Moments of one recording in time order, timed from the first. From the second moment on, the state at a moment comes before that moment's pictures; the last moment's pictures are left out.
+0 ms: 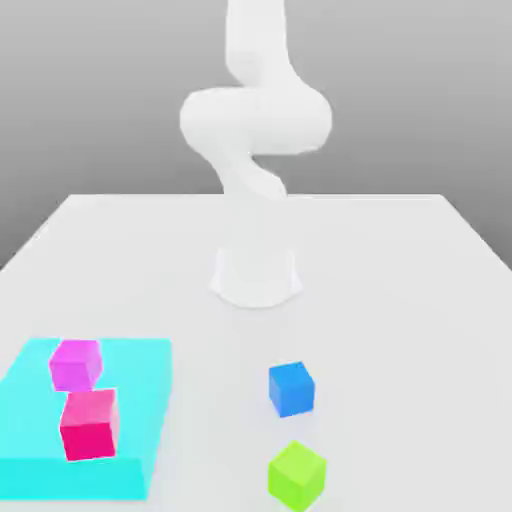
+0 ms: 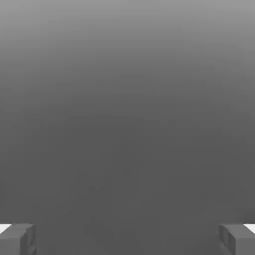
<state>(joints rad) 0.04 -0.71 -0.03 -2.32 0.02 2.34 0.72</state>
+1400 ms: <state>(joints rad) 0.24 0.29 -0.12 -2.50 0.09 2.78 -0.02</state>
